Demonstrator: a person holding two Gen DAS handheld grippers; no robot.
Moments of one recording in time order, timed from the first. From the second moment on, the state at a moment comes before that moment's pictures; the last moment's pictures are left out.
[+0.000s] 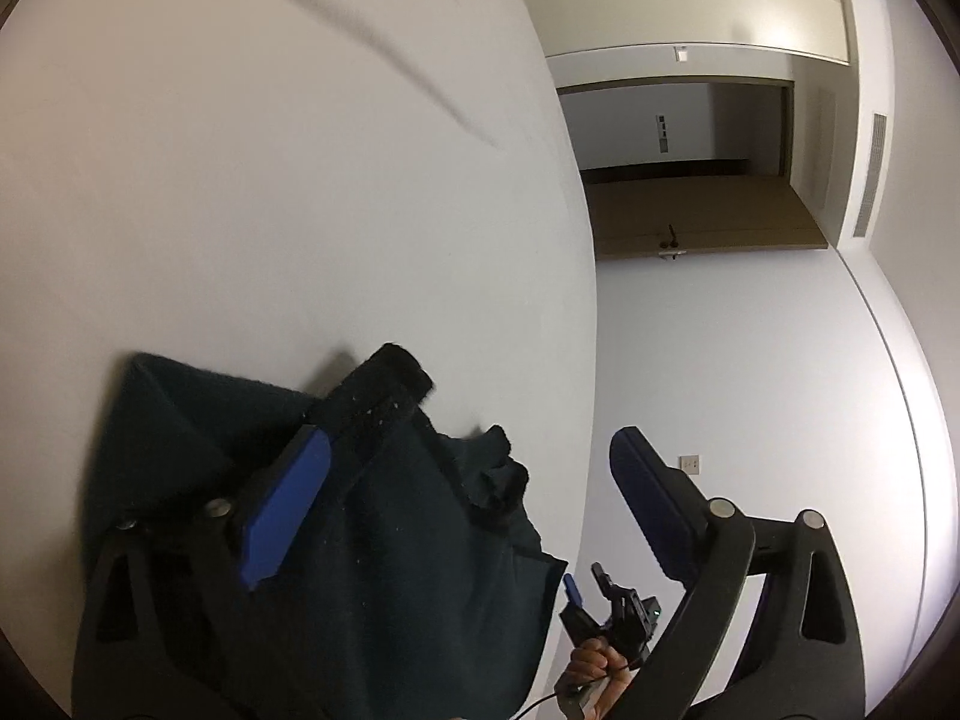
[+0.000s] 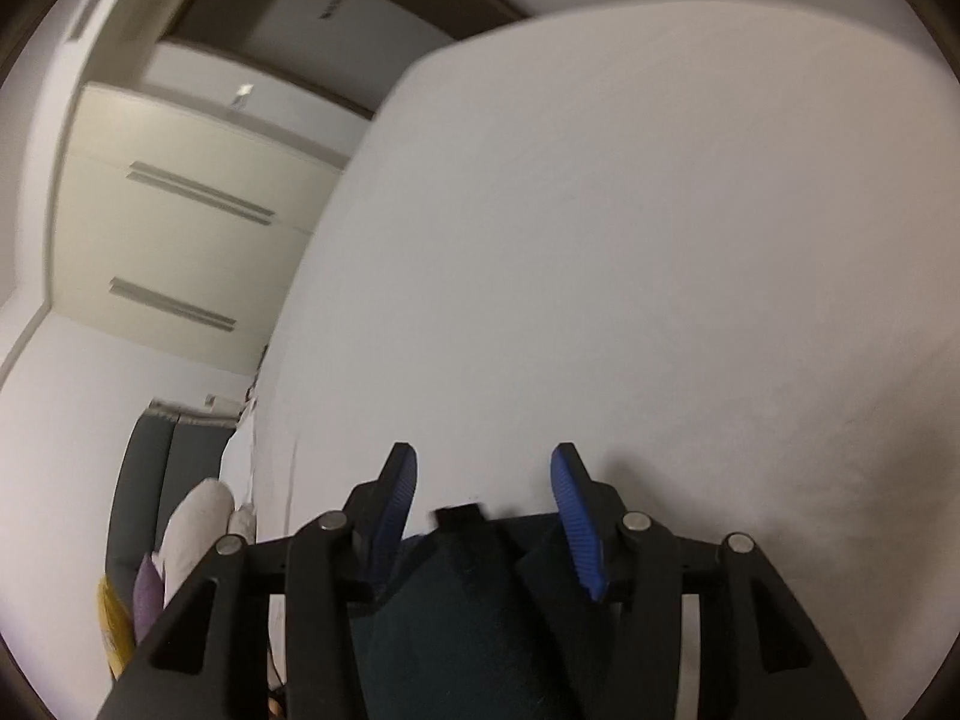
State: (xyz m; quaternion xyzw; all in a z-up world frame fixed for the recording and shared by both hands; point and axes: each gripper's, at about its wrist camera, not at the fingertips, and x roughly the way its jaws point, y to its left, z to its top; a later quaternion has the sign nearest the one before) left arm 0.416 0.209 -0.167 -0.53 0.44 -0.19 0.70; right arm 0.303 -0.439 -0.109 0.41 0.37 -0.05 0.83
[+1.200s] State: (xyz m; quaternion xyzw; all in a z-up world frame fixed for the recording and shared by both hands) left arm 0.383 0.174 -0.155 -0.21 0.54 -0.16 0.80; right arm 0.251 -0.339 -0.120 0.20 0.44 0.04 0.87
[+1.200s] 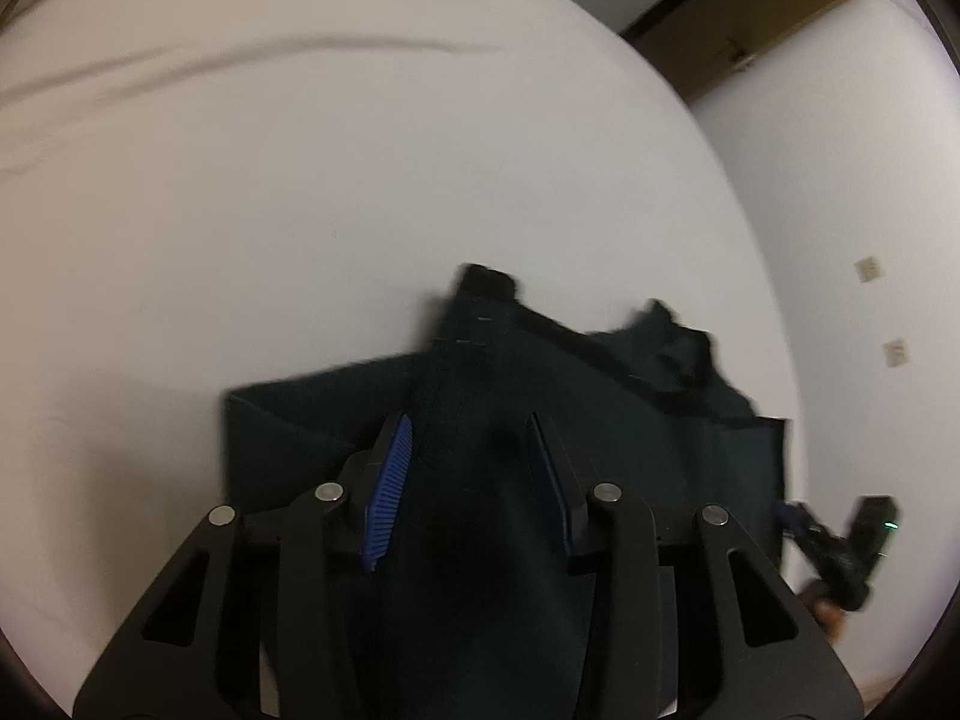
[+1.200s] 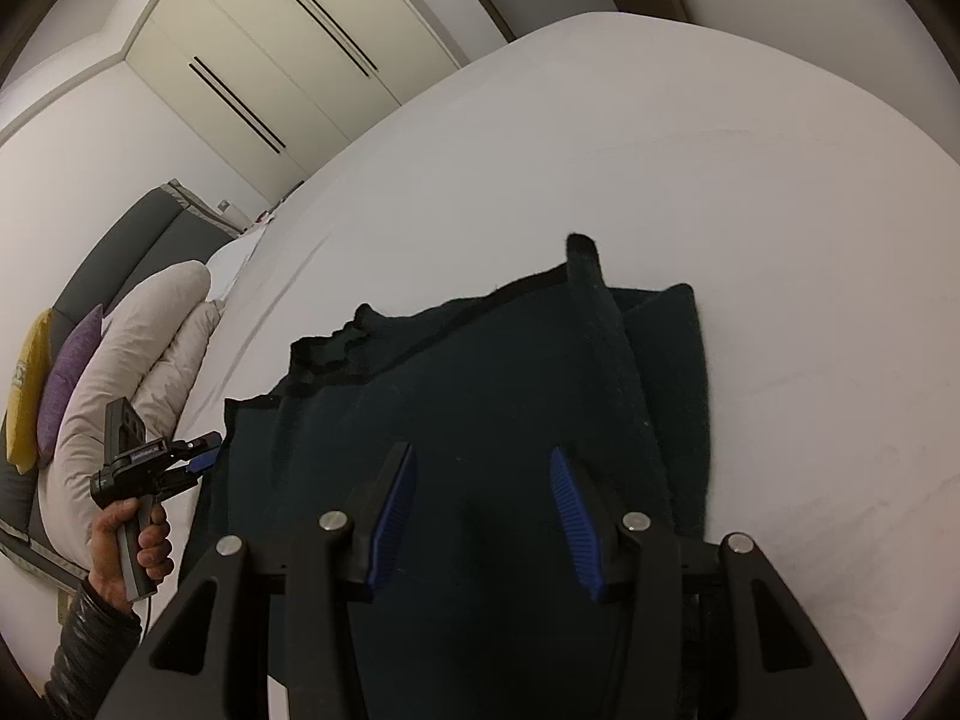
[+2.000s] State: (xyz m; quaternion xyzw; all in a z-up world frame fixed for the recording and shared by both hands) left arm 0.351 0.193 -0.152 -0.23 0.51 -0.16 0.81; right arm 0.235 -0.350 -0.124 0.20 0.45 0.01 0.87
